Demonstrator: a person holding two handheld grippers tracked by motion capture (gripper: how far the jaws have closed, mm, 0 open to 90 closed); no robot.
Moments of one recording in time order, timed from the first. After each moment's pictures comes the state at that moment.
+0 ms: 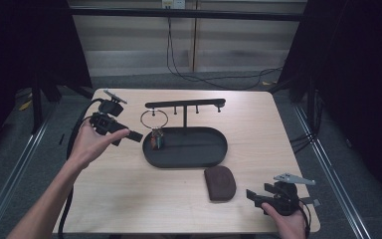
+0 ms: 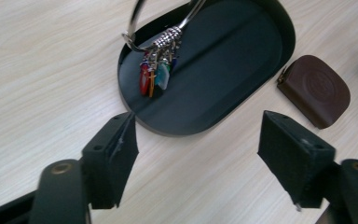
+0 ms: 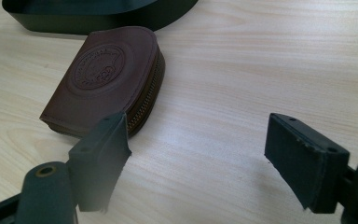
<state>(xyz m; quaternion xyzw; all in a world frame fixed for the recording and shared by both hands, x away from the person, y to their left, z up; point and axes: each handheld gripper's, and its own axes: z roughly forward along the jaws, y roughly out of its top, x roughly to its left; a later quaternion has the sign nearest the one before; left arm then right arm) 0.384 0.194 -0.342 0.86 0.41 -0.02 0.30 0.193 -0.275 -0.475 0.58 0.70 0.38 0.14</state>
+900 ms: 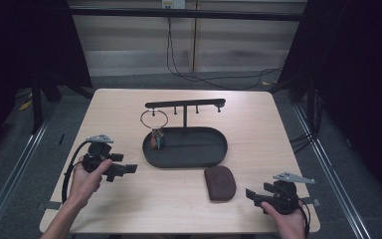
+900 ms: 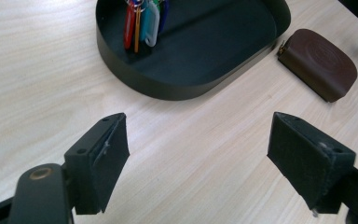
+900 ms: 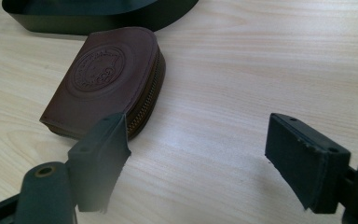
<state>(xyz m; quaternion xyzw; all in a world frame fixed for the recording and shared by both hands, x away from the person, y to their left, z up) 0.323 0.234 -0.433 0.82 0.40 -0.01 0.41 0.196 -0.274 -0.475 0.59 0.70 0.38 0.13</state>
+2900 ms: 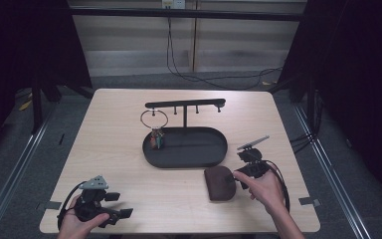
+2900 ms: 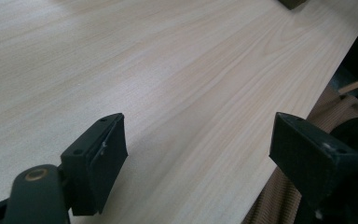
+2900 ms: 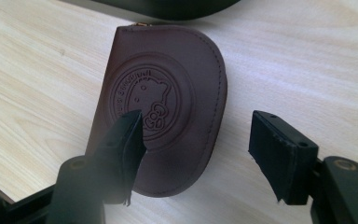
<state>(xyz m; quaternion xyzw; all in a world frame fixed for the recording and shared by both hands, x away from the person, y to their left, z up) 0.231 0.245 -0.468 0.85 0.37 -0.03 0.38 0.292 -0.213 -0.444 0.59 0.78 0.20 -0.03</state>
